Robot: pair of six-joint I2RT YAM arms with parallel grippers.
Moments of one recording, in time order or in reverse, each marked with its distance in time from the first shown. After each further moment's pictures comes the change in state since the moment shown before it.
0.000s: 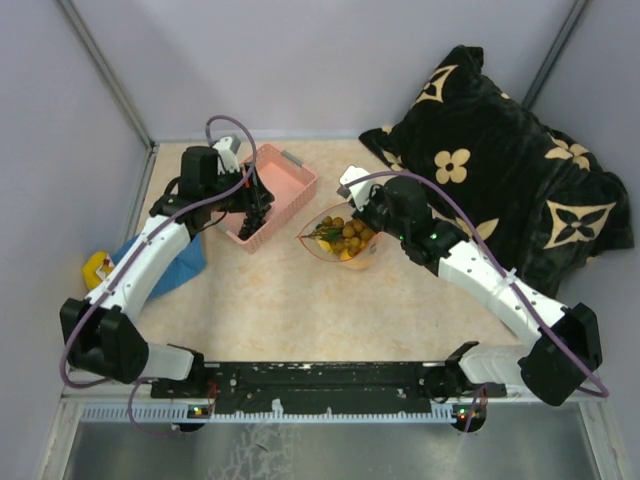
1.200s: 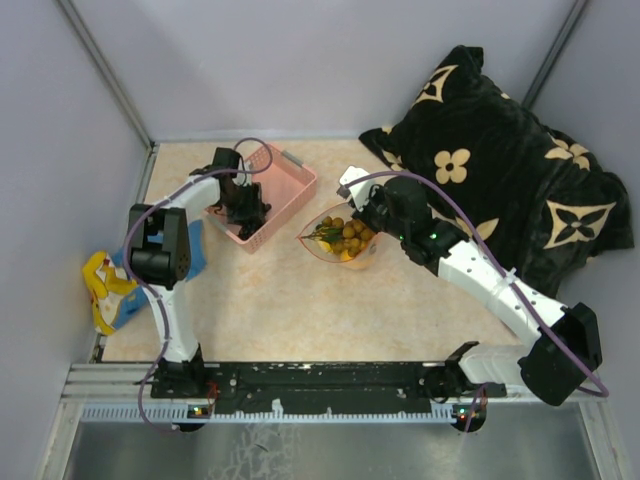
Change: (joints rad) left arm 0.151 0.707 0.301 -0.214 -0.043 0.158; right arm 0.000 0.001 0.000 -0.001 -0.007 0.000
